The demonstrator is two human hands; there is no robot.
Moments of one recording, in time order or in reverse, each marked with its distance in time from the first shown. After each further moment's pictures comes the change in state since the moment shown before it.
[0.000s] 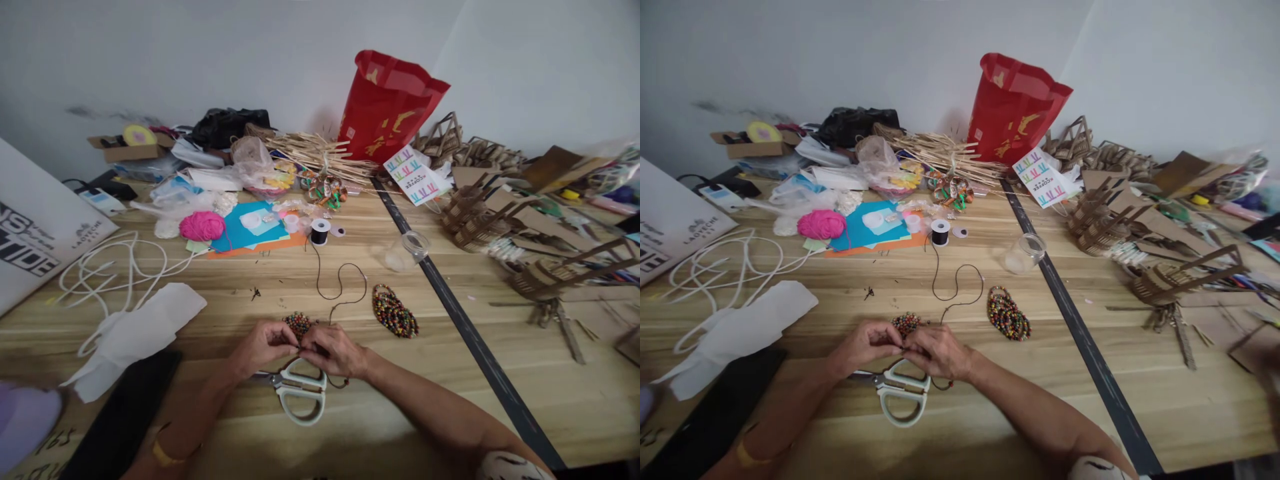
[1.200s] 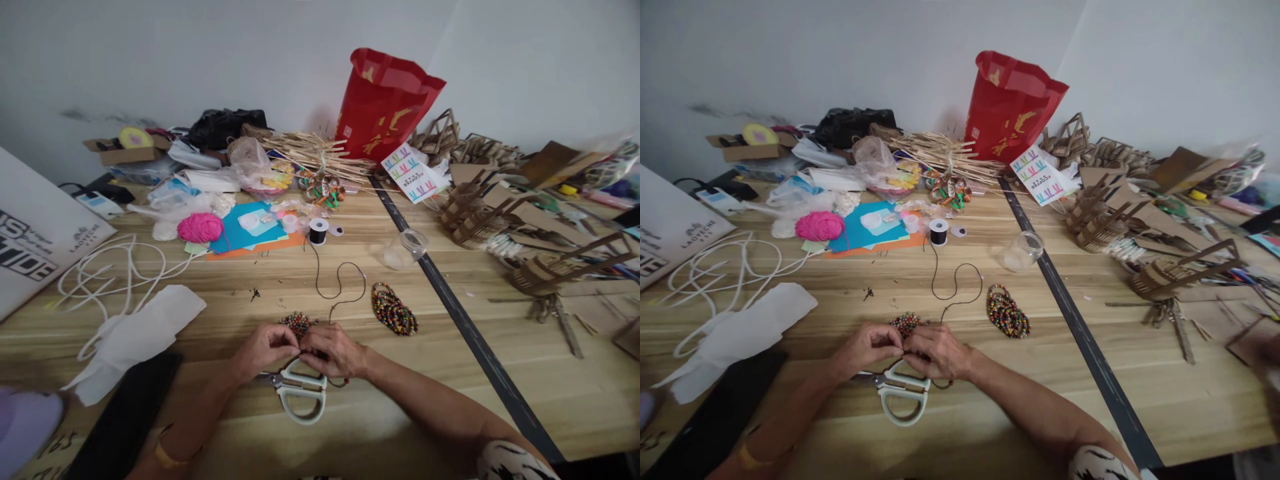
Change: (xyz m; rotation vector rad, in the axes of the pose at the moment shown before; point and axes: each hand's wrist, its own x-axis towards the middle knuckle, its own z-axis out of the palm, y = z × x) left_hand -0.003 0.011 0.004 0.155 -0.021 0.018; right_hand 0.005 -0.005 -0.004 -0.102 -0.108 -0.056
